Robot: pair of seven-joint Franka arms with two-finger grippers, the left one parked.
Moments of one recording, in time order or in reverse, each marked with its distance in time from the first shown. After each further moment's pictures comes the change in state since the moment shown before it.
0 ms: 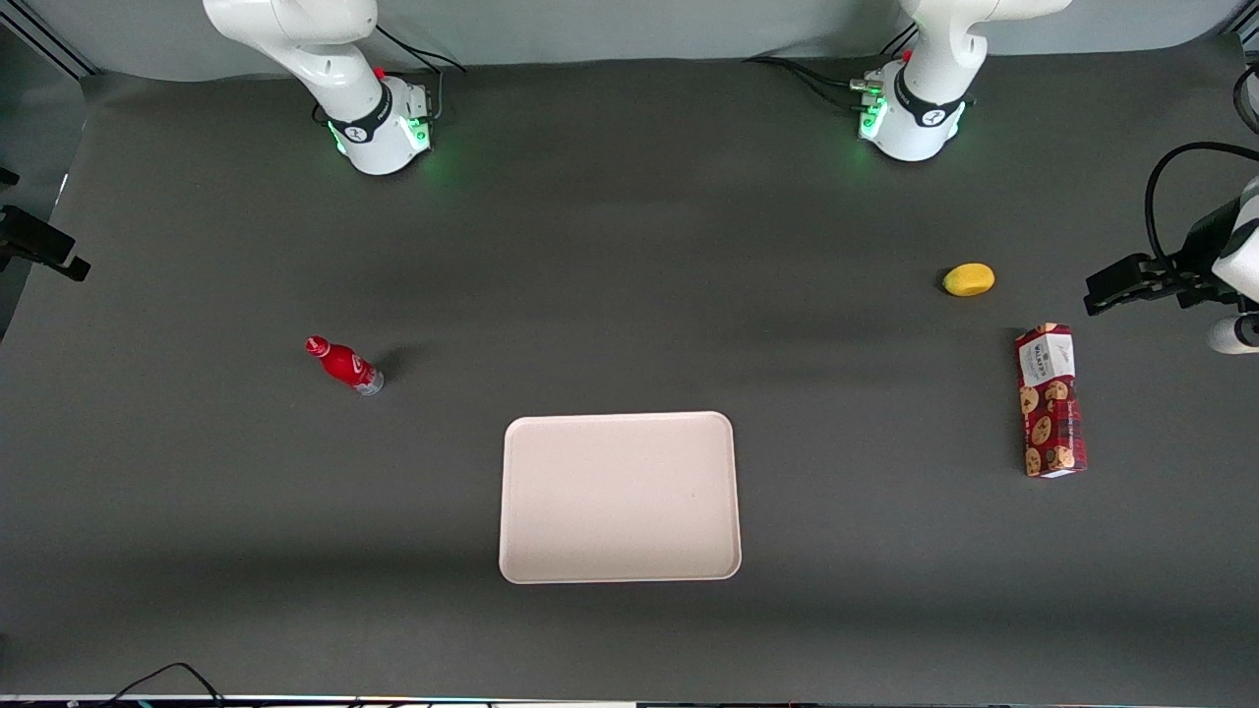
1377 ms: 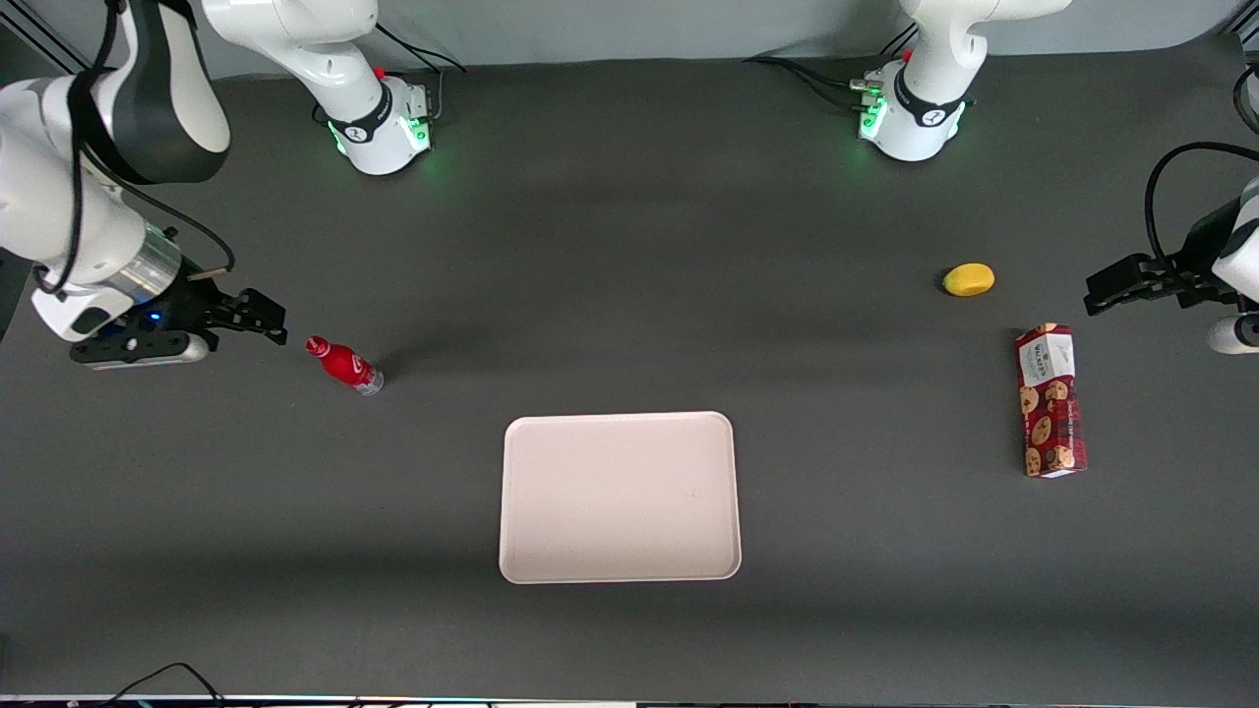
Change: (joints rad) arm 0.070 0.036 0.146 -0.402 0.036 0.455 -0.004
